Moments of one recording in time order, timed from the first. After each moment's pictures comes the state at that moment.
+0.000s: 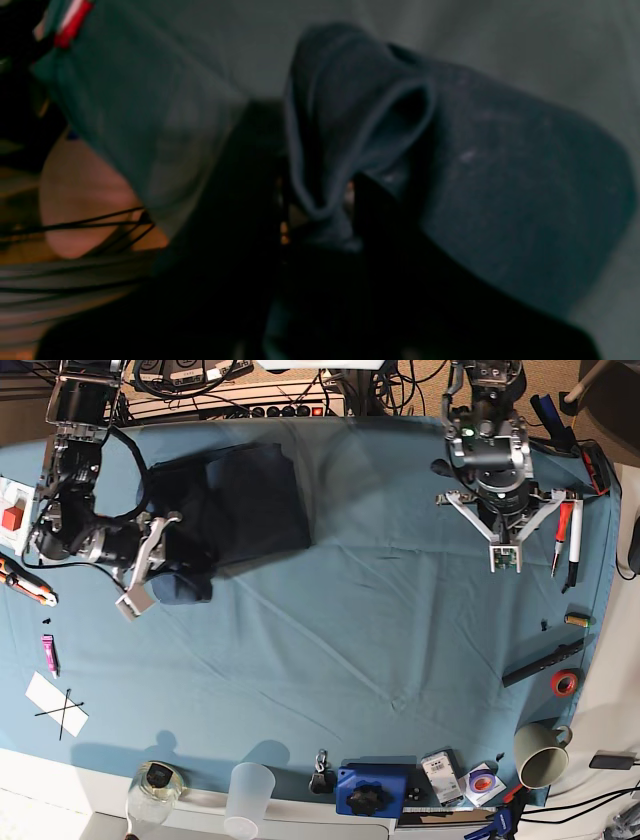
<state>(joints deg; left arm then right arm) 20.1 -2.3 6.1 125.9 25.1 9.2 67.7 -1.1 27.1 14.8 95.5 71.4 39.9 -80.6</state>
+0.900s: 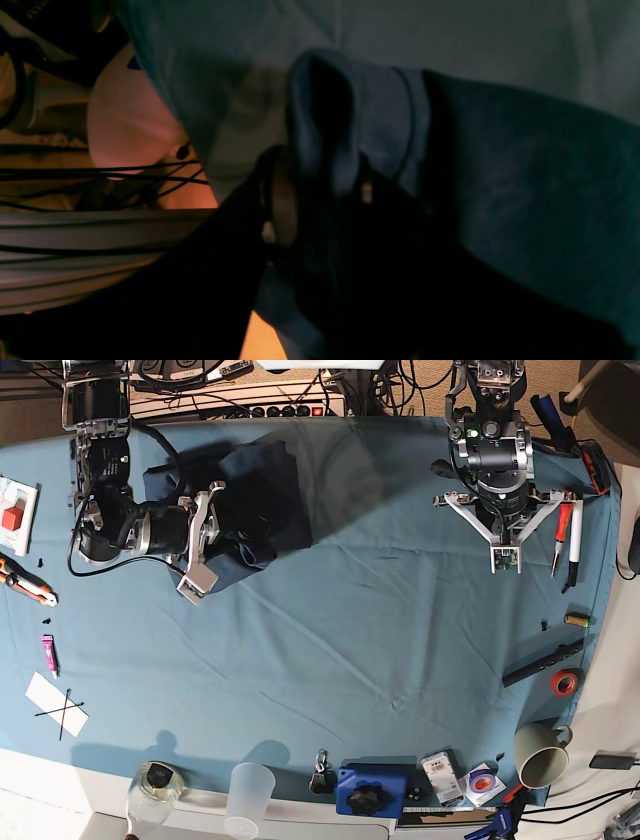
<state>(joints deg) 20.1 -2.2 5.7 125.9 22.4 9.2 66.2 -1.1 27.4 1.2 100.0 72.6 39.9 -80.5</state>
